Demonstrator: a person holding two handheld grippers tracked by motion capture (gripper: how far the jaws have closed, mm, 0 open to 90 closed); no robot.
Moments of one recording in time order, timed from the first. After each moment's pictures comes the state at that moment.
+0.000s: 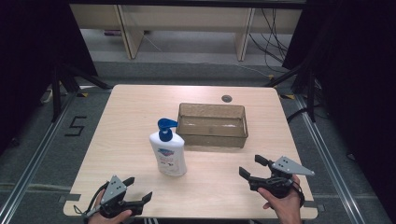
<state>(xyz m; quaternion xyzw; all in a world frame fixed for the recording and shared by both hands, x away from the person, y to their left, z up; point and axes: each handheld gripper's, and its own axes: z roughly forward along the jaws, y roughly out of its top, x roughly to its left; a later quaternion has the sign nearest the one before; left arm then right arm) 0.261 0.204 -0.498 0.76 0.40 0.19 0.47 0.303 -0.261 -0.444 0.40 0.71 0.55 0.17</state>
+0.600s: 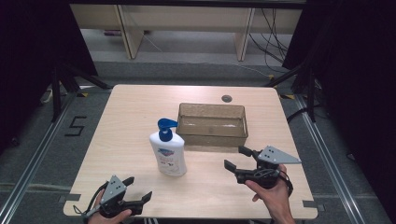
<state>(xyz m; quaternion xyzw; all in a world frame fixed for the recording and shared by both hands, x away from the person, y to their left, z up) 0.262 0.204 -0.498 0.76 0.40 0.19 0.48 0.319 -0.222 -0.415 0.34 0.73 0.57 0.15</state>
